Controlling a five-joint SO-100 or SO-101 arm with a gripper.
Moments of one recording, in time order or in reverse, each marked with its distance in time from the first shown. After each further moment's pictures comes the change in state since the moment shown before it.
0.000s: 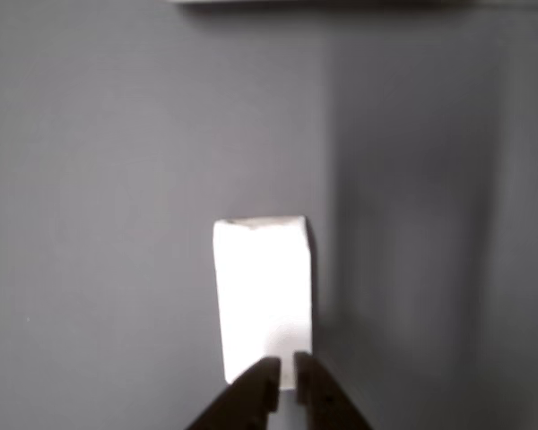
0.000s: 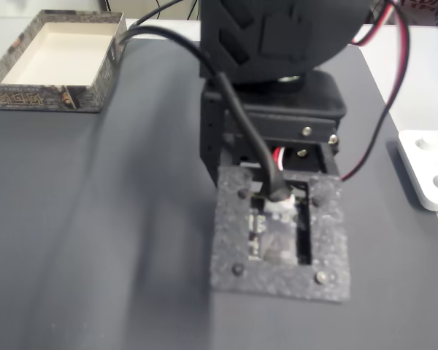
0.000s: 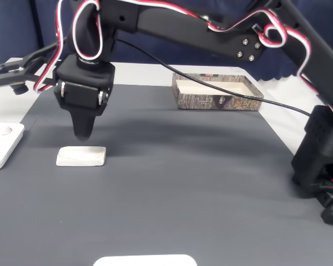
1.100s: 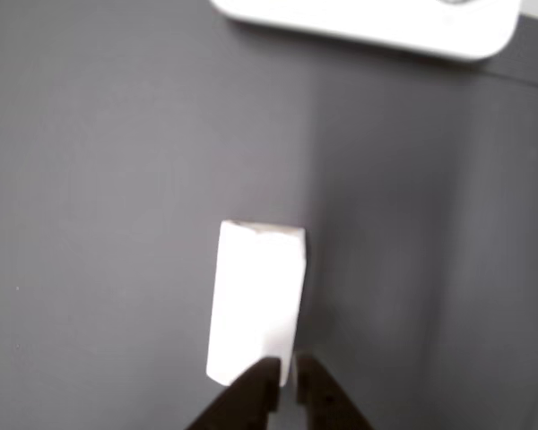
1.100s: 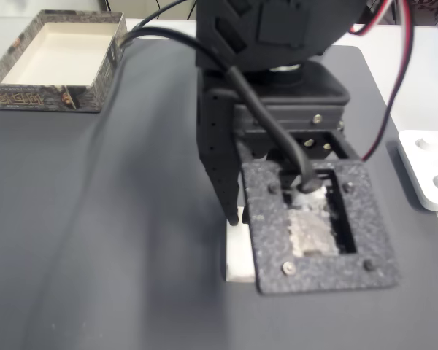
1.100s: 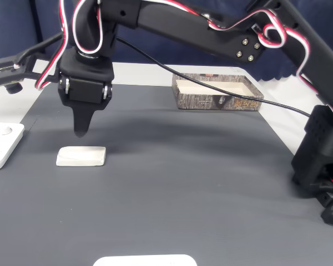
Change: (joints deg) arm 0.4 0.0 -2.1 0.5 8.7
